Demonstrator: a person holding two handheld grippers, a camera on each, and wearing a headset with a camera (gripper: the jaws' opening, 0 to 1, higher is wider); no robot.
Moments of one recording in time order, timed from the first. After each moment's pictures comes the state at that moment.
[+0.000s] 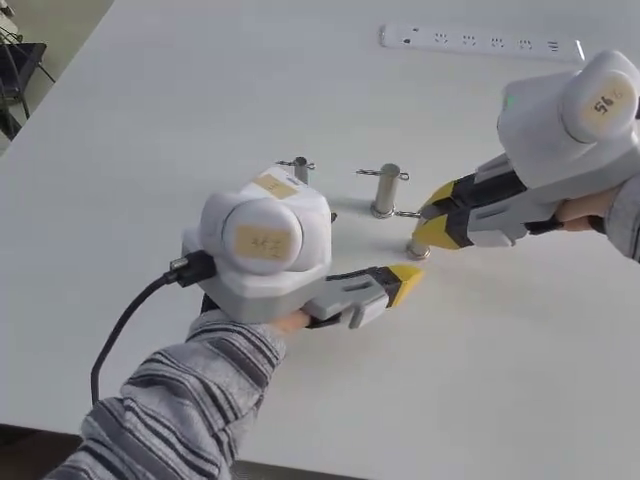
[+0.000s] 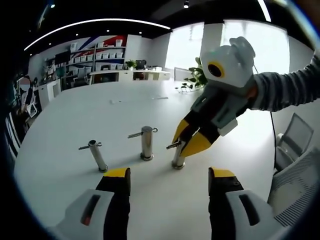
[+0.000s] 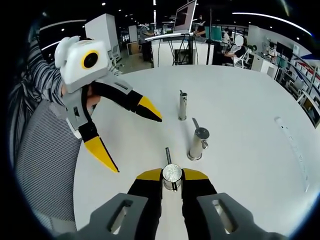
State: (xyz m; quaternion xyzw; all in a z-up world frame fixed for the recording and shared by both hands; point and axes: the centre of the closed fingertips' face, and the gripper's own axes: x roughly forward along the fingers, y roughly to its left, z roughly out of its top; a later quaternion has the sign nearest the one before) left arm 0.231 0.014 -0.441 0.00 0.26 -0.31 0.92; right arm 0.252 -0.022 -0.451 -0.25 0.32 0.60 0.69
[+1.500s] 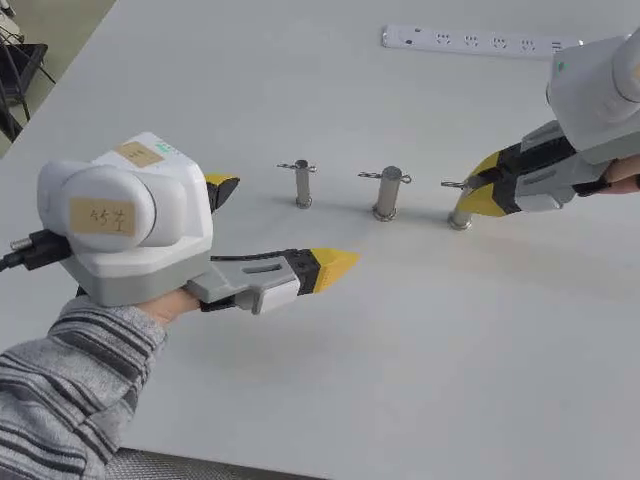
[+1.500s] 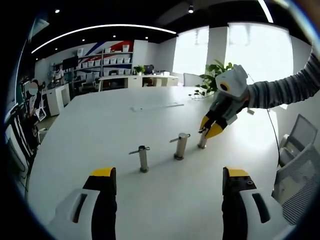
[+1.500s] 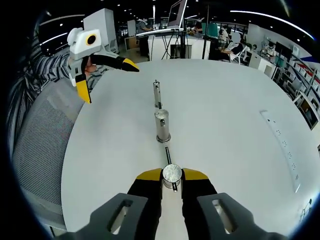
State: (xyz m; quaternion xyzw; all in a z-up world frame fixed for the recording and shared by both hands) left arm 0.237 0.087 -0.414 0.01 0.24 -0.28 0.93; right arm 0.296 -0.061 -0.451 -0.28 0.32 0.59 0.69
